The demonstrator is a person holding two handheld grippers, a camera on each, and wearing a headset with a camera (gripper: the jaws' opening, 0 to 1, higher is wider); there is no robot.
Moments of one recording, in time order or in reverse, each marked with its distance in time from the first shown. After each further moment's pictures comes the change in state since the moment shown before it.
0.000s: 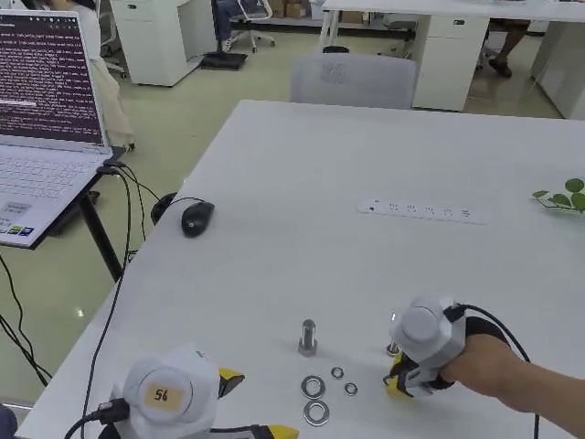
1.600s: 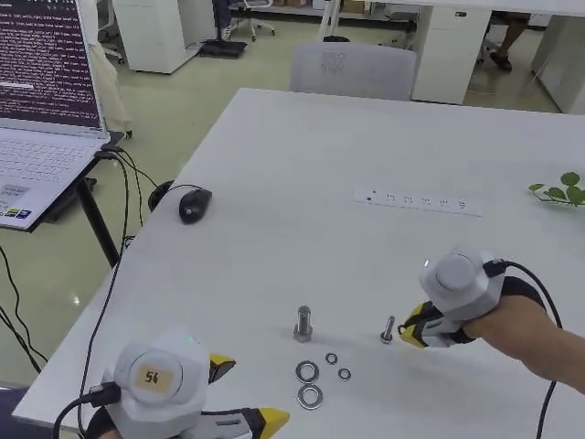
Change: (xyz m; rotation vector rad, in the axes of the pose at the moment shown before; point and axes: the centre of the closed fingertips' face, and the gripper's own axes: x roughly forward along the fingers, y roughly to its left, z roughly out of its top) left arm -0.004 0.002 -0.004 -0.022 -0.011 0.015; right arm -0.068 -0.039 0.012 0.128 -0.119 -0.132
